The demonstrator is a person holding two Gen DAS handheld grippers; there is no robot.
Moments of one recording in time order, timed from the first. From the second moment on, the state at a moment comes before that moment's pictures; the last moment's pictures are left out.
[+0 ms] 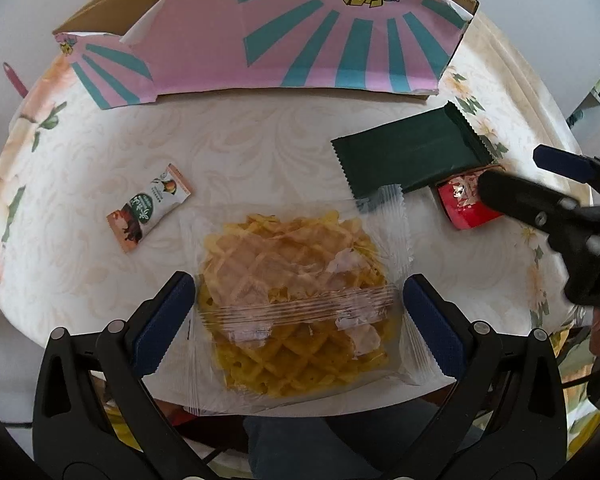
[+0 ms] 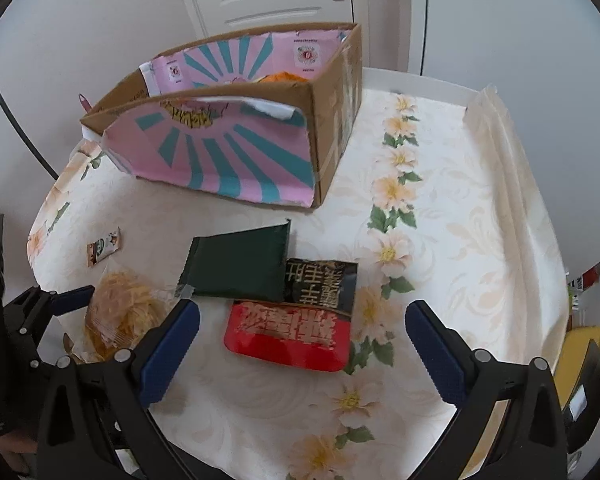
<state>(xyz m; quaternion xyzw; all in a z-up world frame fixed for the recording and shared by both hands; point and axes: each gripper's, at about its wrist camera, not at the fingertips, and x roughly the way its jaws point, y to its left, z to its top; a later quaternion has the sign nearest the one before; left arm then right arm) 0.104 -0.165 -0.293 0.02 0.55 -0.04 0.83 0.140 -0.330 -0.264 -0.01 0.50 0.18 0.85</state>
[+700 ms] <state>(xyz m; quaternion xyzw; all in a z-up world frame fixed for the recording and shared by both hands) 0.086 -0.139 -0.261 0.02 0.53 -0.04 0.85 0.159 -0.294 -0.246 -0.23 0.44 0.37 0.79</state>
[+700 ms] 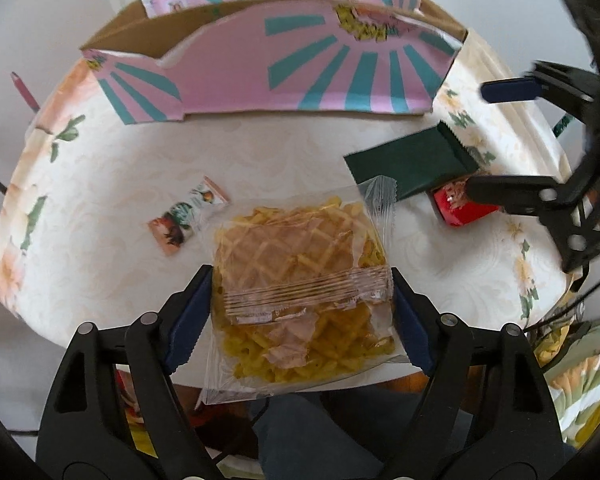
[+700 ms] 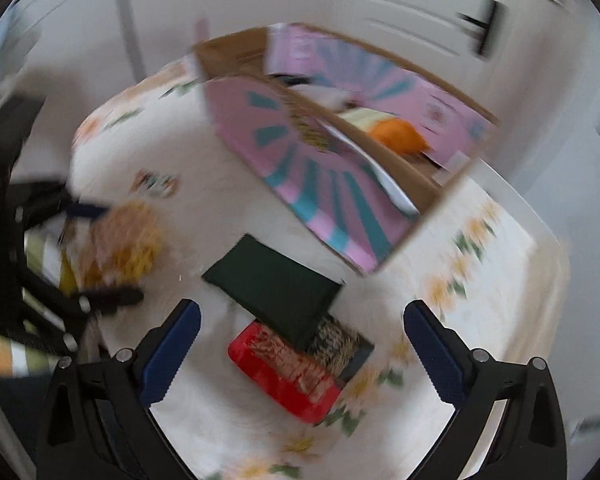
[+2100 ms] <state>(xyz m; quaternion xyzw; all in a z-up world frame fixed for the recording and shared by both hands) 0.087 -0.110 -0.173 0.01 0.47 -0.02 0.88 0.175 -0.271 -0.222 -0.22 0.46 0.45 0.73</state>
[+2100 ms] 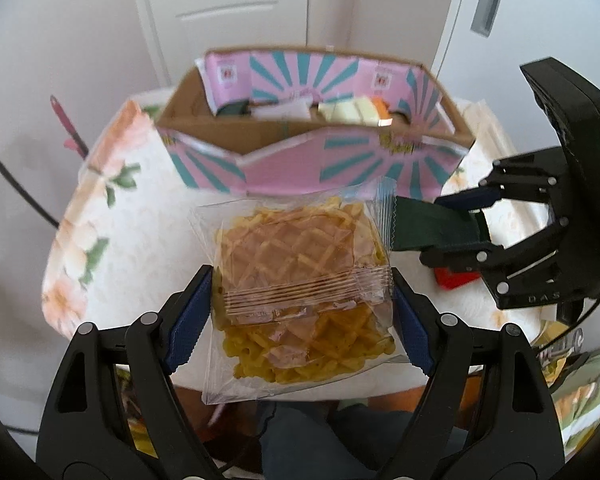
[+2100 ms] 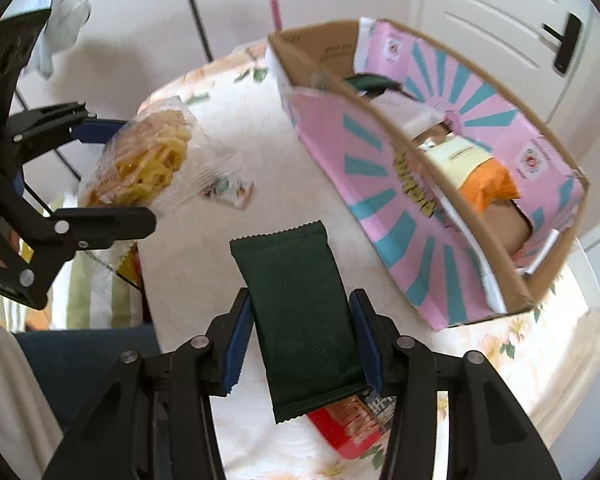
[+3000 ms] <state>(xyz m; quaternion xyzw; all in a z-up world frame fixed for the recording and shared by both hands) 0.279 -0.048 -0.126 0.05 0.45 -0.15 0.88 0.258 -0.236 -0.117 -0.02 0.43 0.17 0.89</state>
